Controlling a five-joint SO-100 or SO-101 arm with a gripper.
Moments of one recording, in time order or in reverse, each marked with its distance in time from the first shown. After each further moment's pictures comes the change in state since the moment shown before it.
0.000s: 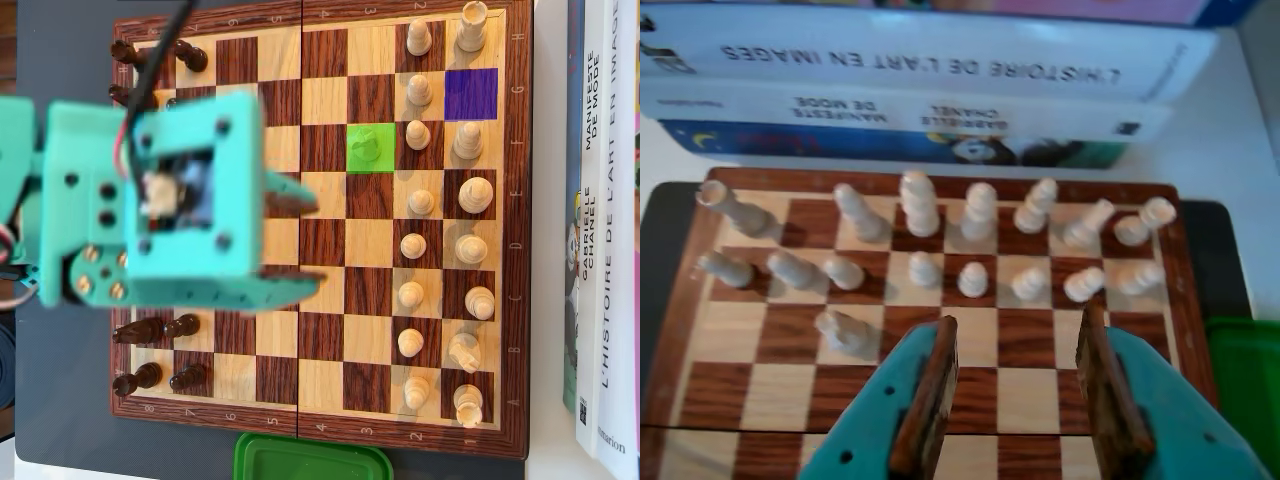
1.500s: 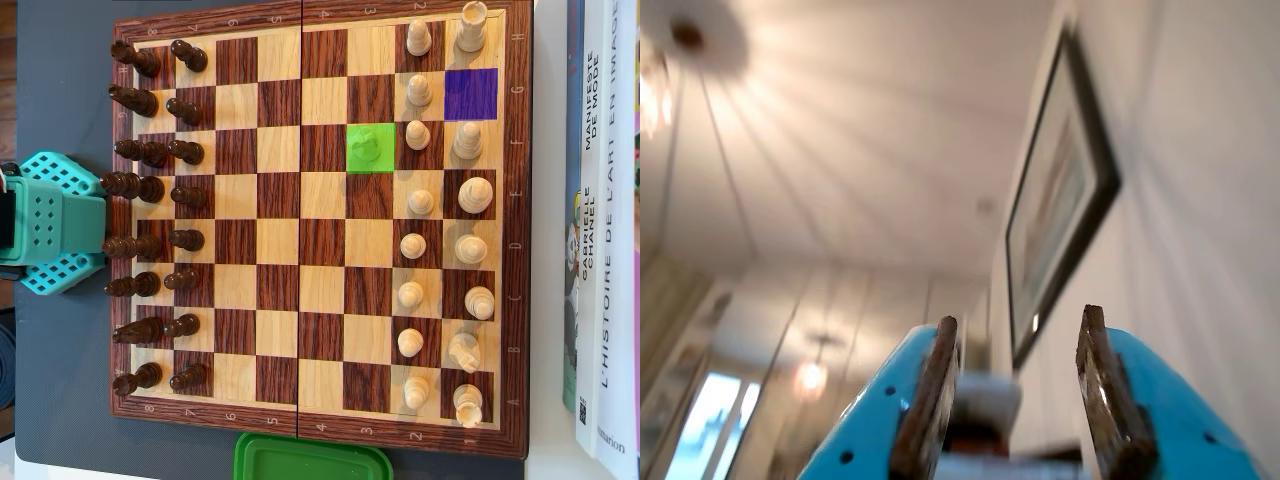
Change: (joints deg) arm -0.7 53.8 49.7 -108.8 -0.1
